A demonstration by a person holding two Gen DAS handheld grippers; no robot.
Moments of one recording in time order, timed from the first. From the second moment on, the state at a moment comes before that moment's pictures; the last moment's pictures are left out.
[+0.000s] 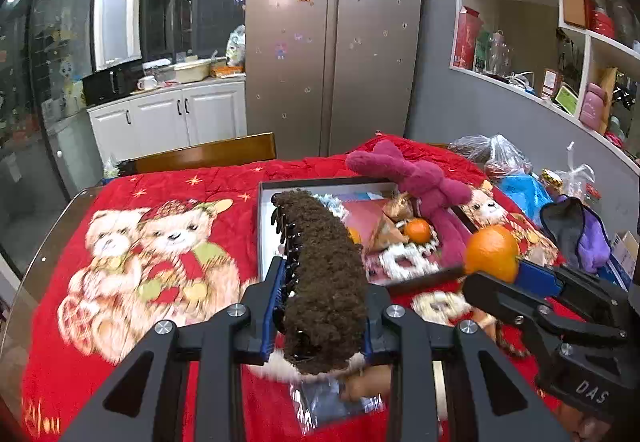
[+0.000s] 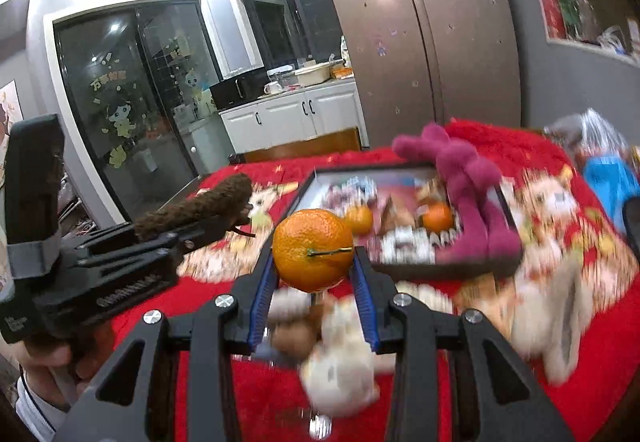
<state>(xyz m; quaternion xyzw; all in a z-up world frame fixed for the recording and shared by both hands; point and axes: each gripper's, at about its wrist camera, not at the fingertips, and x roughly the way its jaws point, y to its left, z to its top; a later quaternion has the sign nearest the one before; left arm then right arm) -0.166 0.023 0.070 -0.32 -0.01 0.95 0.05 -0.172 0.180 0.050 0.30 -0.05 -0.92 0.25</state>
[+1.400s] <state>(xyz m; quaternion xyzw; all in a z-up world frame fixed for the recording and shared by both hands) -0.259 0.005 -0.013 -0.40 0.00 0.91 0.10 -0.319 0.148 -0.044 0.43 -0.07 -0.87 0.24</state>
